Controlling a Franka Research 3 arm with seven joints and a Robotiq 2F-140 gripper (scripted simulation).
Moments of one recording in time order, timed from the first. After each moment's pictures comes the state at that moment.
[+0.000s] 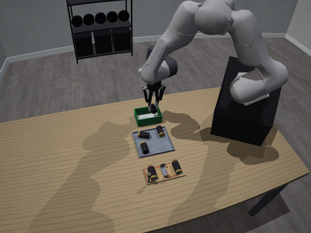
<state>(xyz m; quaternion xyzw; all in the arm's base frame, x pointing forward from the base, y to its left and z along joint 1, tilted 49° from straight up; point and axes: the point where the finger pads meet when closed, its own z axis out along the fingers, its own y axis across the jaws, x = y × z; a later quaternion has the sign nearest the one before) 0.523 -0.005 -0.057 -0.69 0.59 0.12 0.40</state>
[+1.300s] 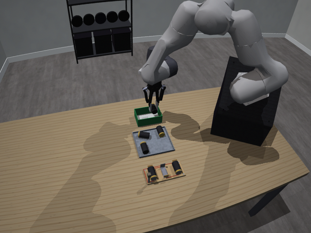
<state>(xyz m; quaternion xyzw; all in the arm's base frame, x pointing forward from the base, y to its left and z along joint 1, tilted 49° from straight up) 0.521 -0.003 -0.057 -0.69 0.58 0.12 0.40</state>
